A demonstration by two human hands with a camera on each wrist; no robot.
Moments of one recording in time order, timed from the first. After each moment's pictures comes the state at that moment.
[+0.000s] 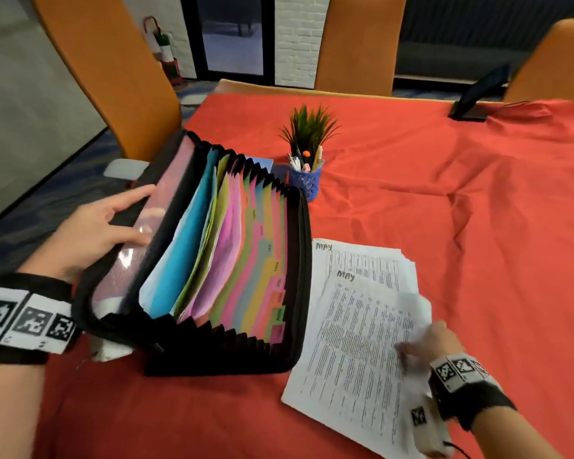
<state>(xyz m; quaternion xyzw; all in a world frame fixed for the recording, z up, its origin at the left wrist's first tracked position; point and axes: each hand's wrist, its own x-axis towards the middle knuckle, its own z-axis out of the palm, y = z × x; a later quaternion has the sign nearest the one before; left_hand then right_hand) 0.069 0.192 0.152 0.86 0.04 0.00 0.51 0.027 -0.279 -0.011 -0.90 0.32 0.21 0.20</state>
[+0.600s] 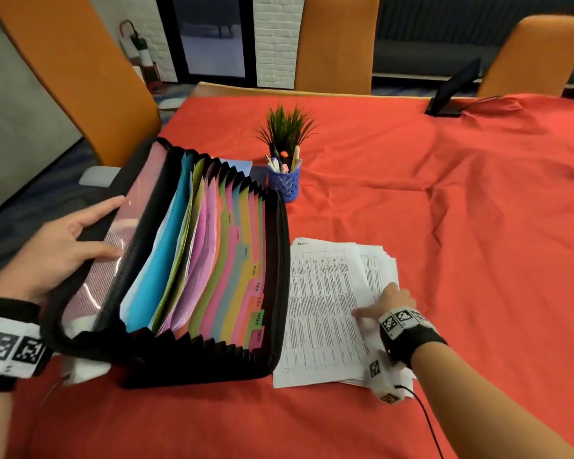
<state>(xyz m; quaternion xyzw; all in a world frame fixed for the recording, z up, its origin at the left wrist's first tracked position) 0.068 0.188 0.139 0.84 0.05 0.01 0.53 0.084 -0.261 -0.016 -0.93 0.28 0.22 0.12</state>
